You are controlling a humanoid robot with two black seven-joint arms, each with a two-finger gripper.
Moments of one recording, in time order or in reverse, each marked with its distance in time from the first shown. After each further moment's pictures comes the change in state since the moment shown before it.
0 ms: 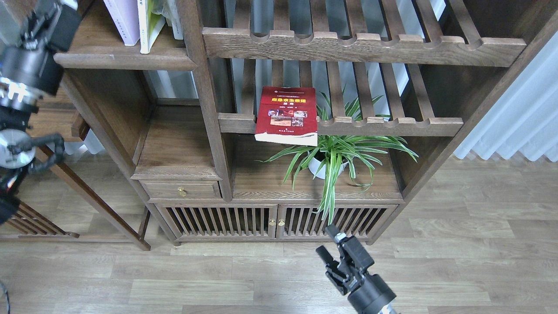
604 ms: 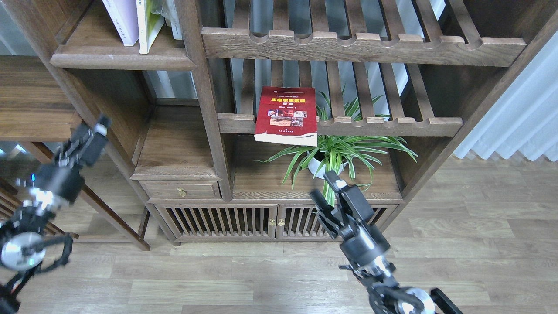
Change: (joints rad) left arm 0.346 0.003 -0.020 0.080 0.005 0.000 0.052; right arm 0.225 0.069 -0.146 0.032 -0.022 -0.083 0.042
